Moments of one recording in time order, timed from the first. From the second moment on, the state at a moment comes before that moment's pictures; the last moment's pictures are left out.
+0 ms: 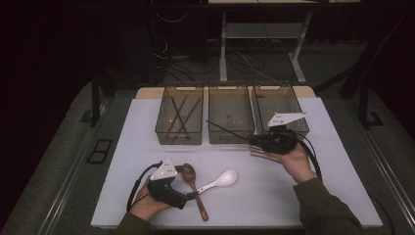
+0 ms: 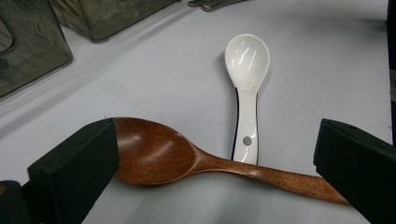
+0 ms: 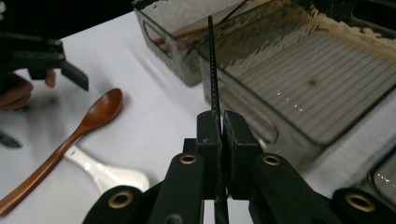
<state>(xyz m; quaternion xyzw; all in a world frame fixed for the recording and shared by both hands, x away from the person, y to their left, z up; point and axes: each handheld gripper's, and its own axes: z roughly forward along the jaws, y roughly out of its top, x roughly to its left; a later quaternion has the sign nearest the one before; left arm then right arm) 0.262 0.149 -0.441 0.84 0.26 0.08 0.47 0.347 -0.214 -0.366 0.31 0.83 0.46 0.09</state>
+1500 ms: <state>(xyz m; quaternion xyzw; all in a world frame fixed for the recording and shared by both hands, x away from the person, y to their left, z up) 0.261 0.143 -0.441 0.84 0.25 0.08 0.47 0.481 -0.039 -0.367 0.37 0.84 0.38 0.11</state>
